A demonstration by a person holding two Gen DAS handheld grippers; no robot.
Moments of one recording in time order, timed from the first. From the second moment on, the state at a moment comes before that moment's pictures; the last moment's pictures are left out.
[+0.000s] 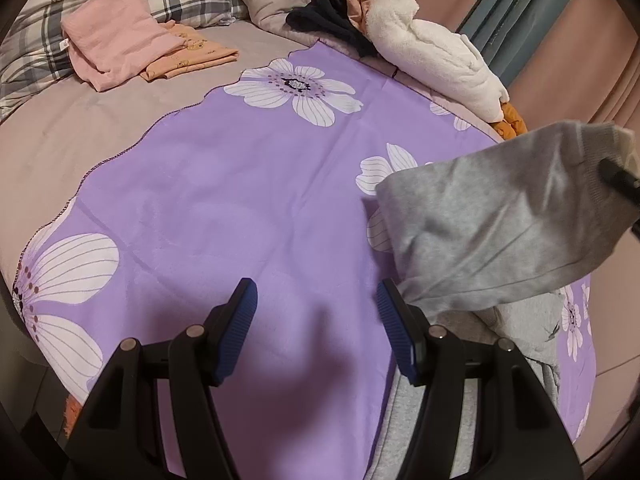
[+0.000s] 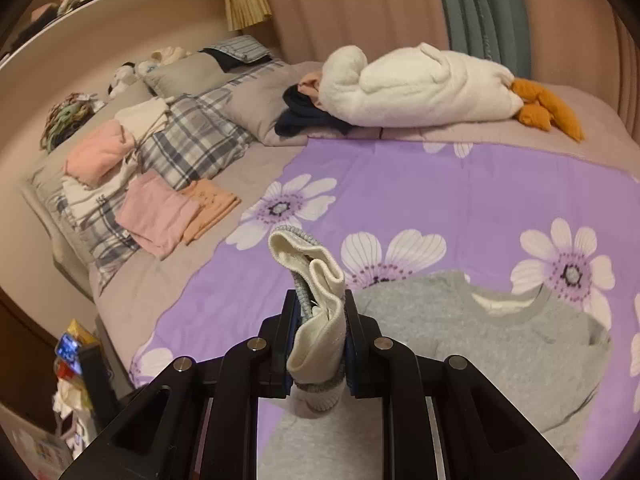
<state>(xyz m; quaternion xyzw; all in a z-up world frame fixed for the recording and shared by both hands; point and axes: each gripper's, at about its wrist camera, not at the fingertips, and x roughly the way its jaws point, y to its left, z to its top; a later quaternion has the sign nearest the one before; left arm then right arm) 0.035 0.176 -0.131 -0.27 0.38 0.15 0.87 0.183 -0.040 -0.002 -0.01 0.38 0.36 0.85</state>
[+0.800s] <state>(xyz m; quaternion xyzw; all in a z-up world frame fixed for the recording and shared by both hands) 0.129 0.120 -0.146 -0.23 0.43 0.04 0.87 0.208 -0.102 0.017 0.00 0.37 0.27 0.89</state>
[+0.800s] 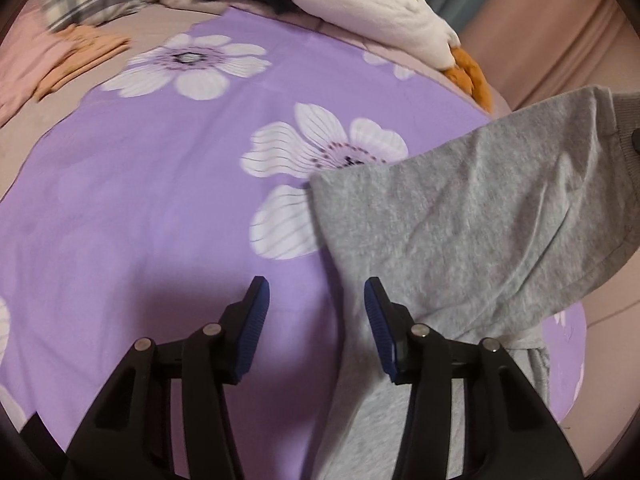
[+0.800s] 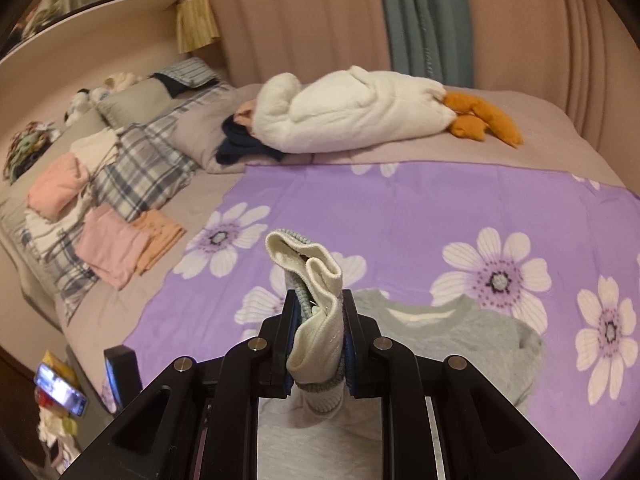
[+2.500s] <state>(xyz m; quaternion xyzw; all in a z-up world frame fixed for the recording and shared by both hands) 0.174 0.101 -0.186 -0.19 0.48 0.06 0.85 0.240 -0.185 -0.081 0.03 0.46 0.14 0.88</state>
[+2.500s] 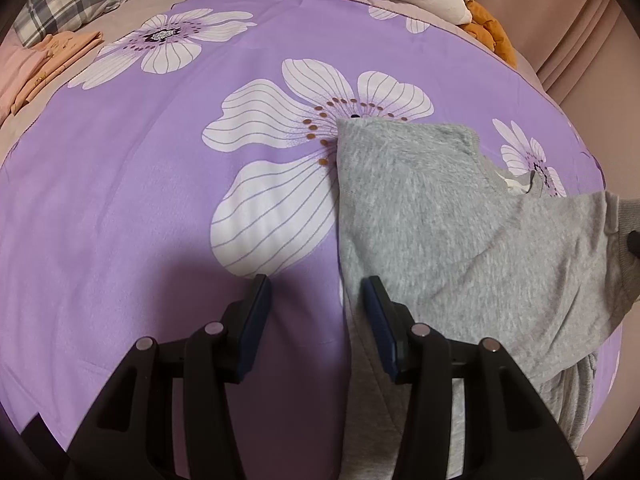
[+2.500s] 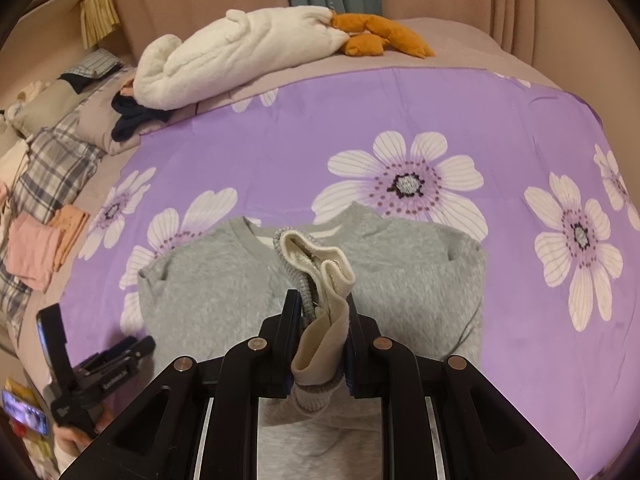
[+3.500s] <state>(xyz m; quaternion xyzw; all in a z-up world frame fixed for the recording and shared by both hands) 0.173 0.101 -0.187 -0.18 0.48 0.06 0.86 0.252 -0.207 -0.148 0.06 0.53 0.12 0.84</state>
